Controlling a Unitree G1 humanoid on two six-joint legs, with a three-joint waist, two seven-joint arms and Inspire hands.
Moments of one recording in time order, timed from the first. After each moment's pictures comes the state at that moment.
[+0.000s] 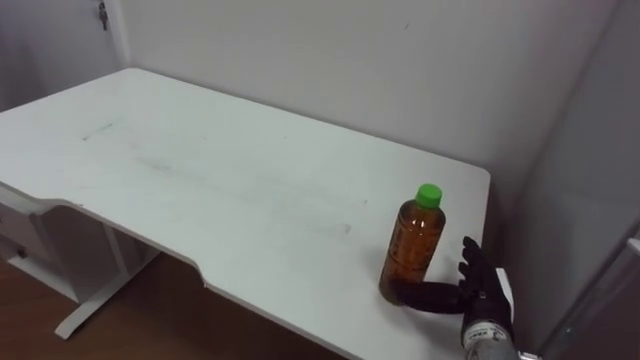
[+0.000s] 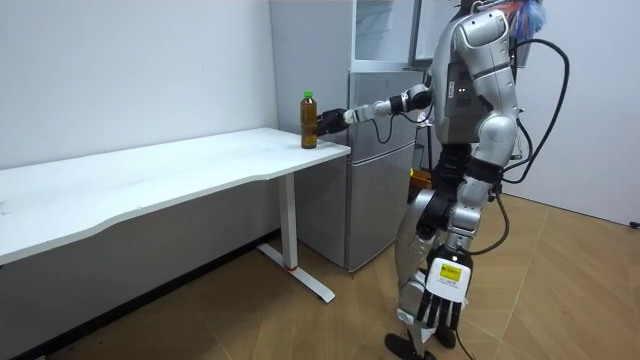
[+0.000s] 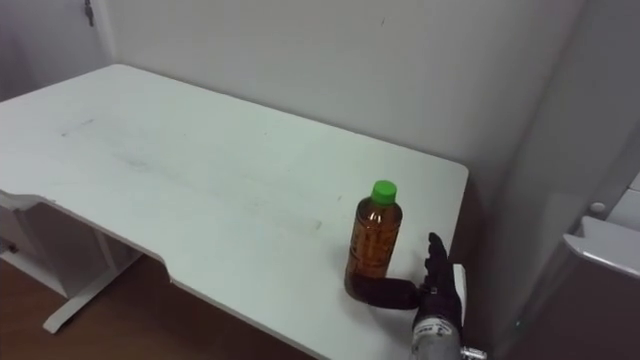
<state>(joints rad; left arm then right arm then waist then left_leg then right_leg) 0.28 0.22 -0.03 0.96 0.09 0.13 0.13 -0.49 -0.24 0.25 0.54 0.47 0.02 -0.52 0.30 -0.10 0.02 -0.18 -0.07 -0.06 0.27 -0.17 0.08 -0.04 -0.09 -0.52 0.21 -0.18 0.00</state>
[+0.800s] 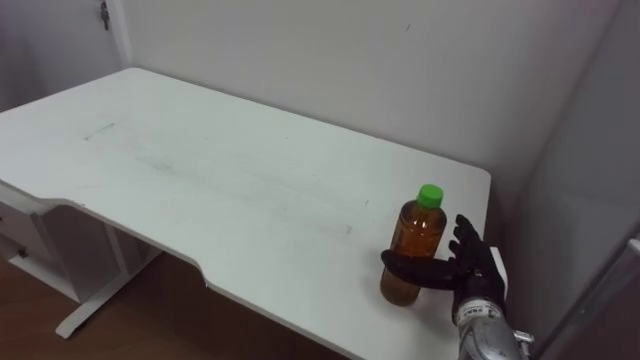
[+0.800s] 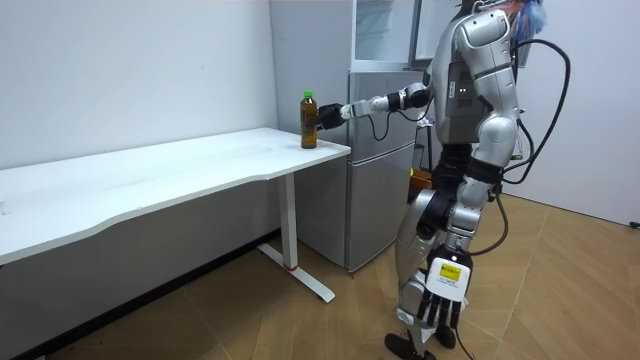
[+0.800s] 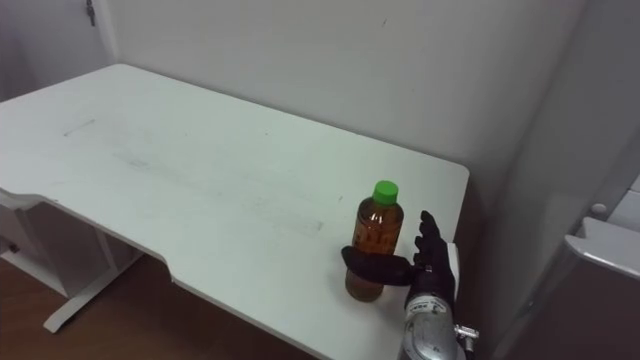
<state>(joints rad) 0.28 0.23 -0.06 0.97 0.07 0.13 0.13 -0.54 -0.24 0.26 0.54 0.55 0.02 -0.54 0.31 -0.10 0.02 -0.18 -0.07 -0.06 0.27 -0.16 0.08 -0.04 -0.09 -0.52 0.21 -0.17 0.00</state>
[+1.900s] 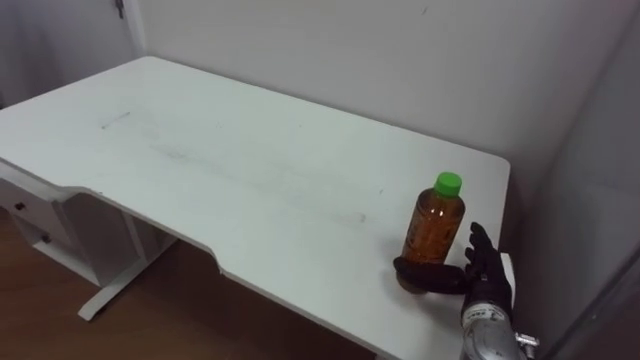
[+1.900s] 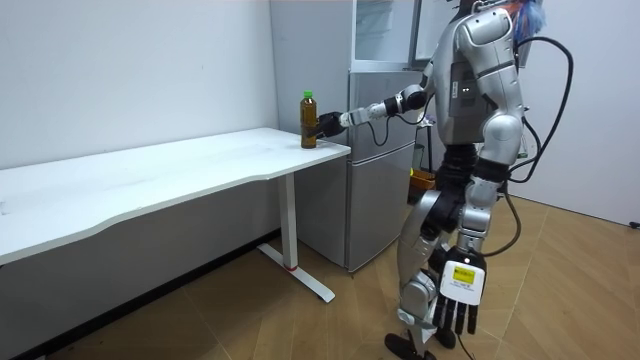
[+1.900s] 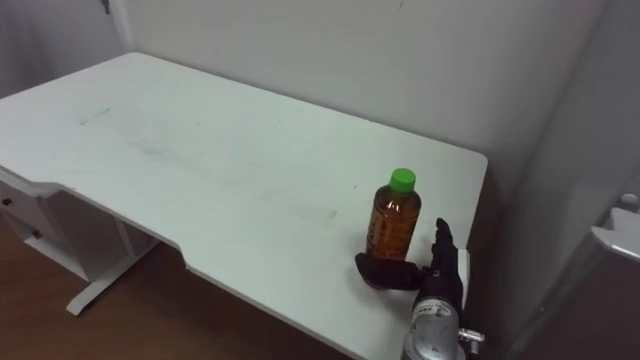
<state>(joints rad) 0.26 0.23 -0.08 1.00 0.07 0.13 0.13 -0.59 -0.23 0.25 0.70 0.49 -0.04 -0.55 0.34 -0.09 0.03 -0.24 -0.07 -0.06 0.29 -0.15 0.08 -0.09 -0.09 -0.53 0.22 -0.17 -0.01</state>
